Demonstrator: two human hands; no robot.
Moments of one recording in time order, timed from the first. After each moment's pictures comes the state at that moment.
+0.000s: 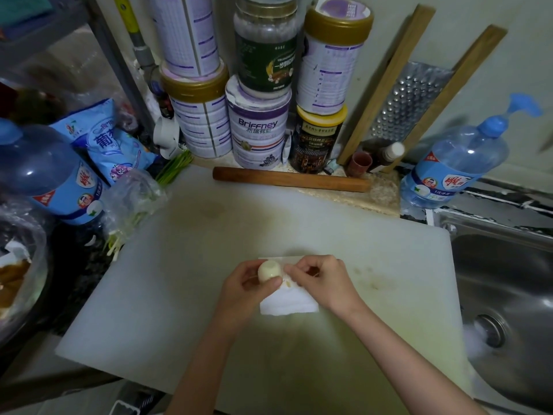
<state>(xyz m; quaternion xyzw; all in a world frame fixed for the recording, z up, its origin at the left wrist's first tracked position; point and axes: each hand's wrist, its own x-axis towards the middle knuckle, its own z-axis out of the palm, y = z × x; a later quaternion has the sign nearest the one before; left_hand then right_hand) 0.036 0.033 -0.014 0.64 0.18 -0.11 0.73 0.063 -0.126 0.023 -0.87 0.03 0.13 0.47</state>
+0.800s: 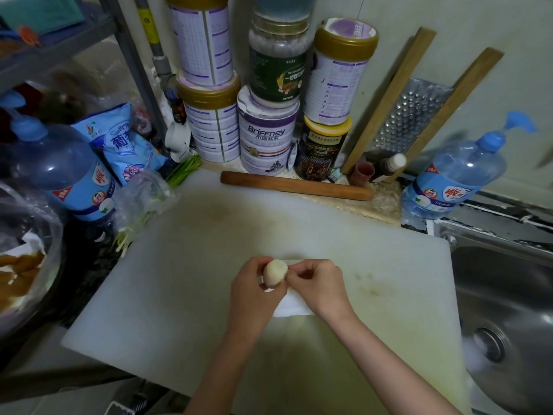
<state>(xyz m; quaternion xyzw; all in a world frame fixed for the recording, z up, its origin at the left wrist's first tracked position) 0.029 0.013 0.005 0.79 0.18 0.00 0.59 0.053 -0.105 0.037 -0.87 0.10 0.11 0.47</state>
